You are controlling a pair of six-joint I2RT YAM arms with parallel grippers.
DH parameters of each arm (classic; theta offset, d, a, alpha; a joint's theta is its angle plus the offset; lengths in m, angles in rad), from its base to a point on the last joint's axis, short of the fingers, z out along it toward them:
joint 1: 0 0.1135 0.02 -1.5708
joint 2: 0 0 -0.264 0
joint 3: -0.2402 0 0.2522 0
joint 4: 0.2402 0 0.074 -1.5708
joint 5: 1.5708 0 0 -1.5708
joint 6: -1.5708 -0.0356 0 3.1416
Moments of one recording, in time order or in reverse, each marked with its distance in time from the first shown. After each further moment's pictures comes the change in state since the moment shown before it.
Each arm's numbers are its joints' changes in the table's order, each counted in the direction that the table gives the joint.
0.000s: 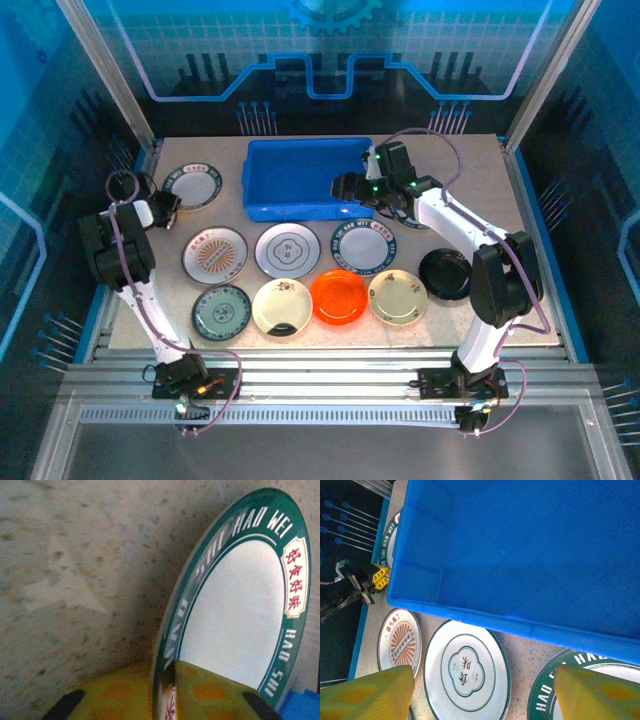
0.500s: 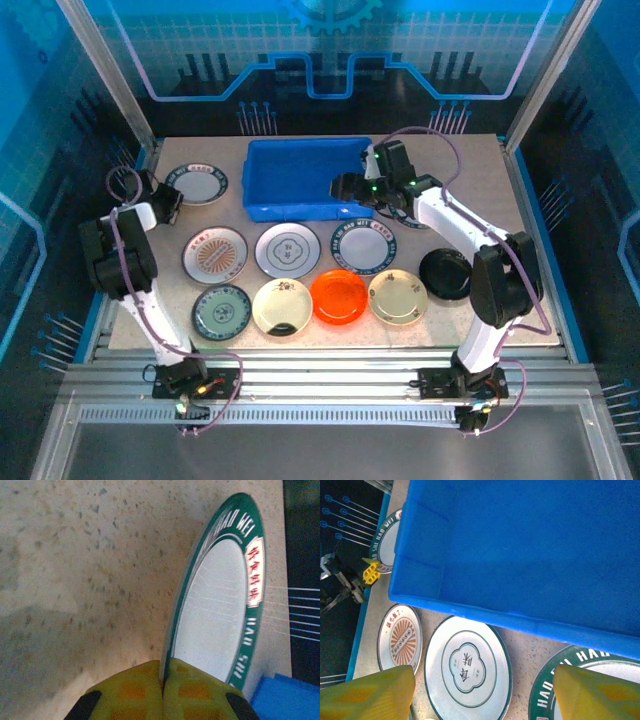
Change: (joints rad) left arm -0.035 -0.167 0.129 -0.052 -0.034 0.008; right arm 0.011 -0.010 -0.016 0.026 0.000 0.024
